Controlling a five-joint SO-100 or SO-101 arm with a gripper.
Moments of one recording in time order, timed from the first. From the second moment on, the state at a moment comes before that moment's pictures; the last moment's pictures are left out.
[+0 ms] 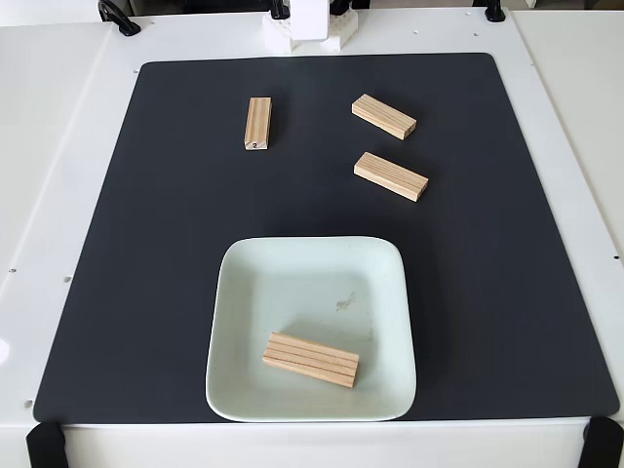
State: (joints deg) arm -9.1 137.0 110.0 33.7 3.1
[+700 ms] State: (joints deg) arm -1.1 152.3 137.0 59.2 -44.8
